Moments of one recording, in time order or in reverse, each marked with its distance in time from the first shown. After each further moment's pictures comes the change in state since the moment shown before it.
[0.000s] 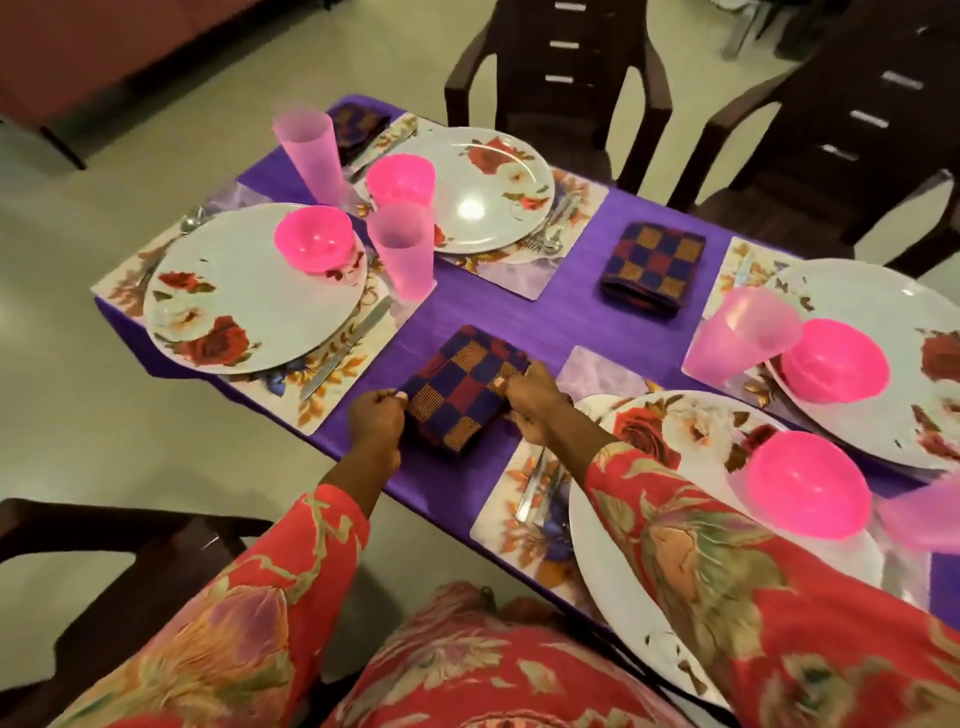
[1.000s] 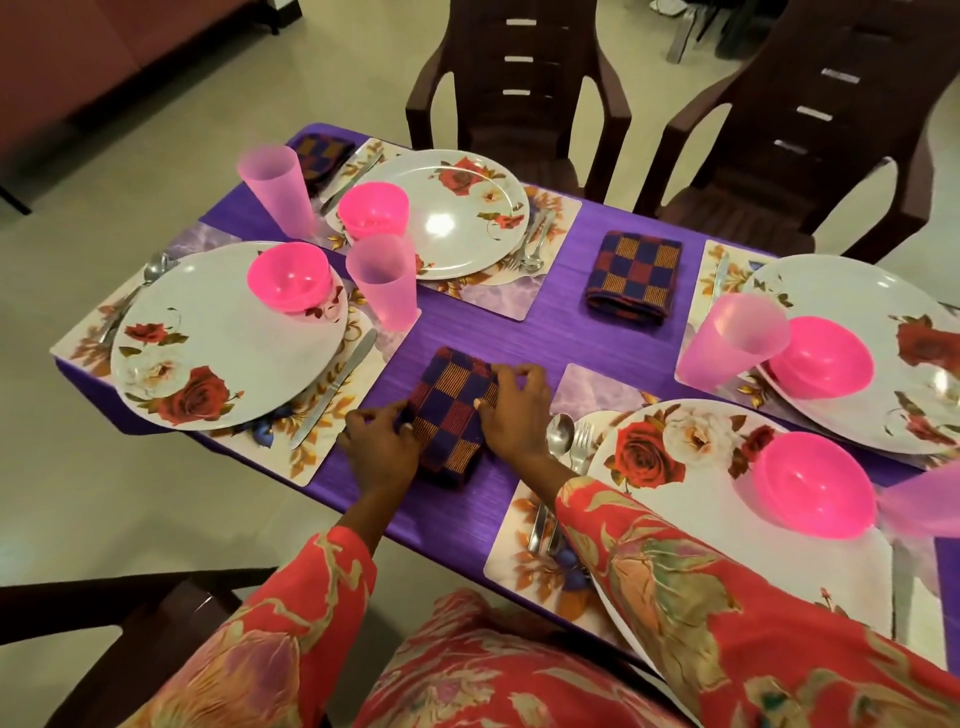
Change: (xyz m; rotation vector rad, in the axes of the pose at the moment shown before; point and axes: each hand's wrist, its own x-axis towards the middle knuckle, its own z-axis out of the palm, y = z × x) left_hand 0.000 0.009 0.000 0.709 -0.036 0.469; right_hand -0.001 0.005 0.012 -1.053 0.350 -0.395
